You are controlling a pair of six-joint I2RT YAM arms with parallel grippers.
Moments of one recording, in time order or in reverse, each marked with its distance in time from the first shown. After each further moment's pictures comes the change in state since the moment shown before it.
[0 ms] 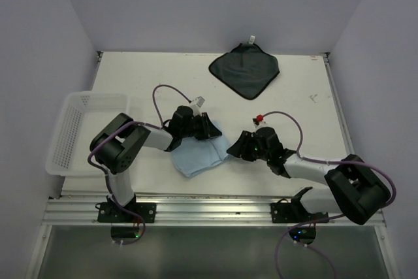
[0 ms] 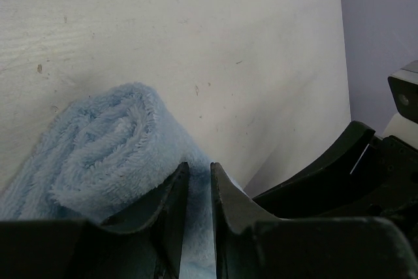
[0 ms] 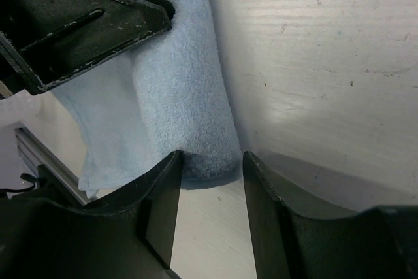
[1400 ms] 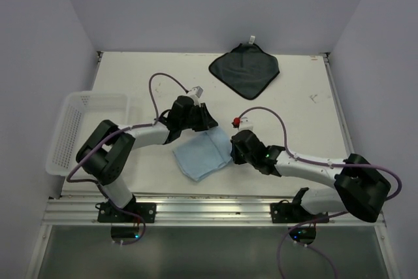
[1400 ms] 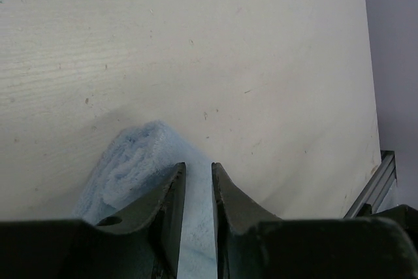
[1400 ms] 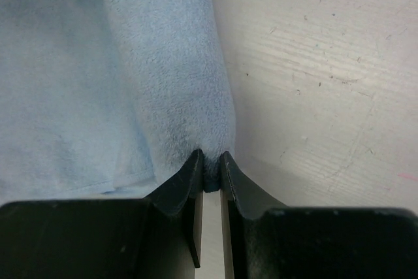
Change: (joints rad) left arm 0.000 -0.133 0.113 -0.294 -0.132 0.084; right arm 0.239 -0.014 0.204 -0.393 0.378 -0.289
